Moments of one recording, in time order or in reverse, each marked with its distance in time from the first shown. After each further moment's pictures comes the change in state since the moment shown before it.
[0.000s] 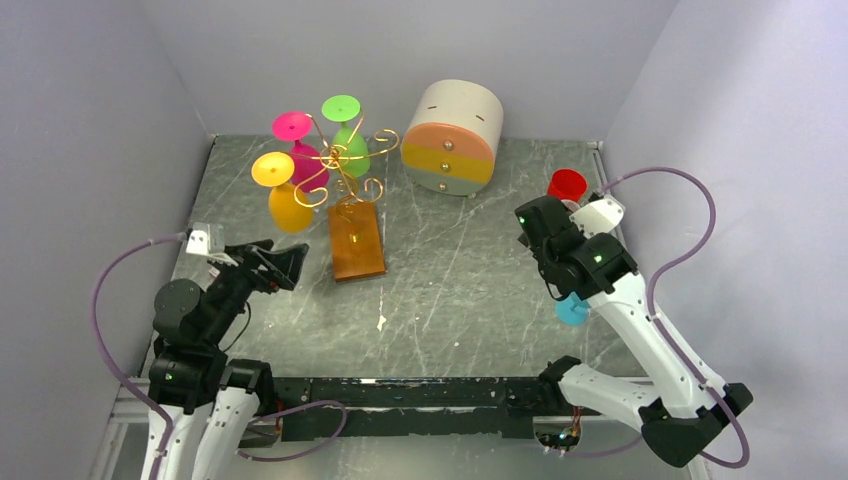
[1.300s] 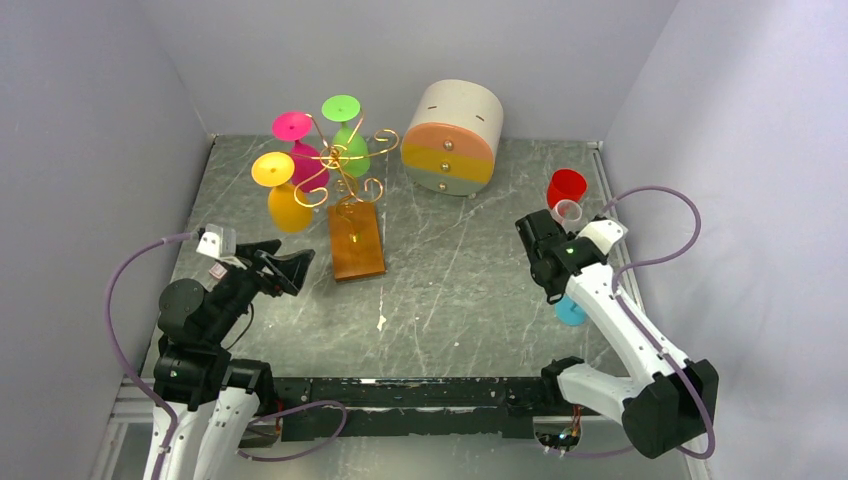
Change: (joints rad) left arm 0.000 -0.028 -0.068 0.071 0.101 0.090; right arm -0.211 0.080 -0.305 0.057 0.222 0.029
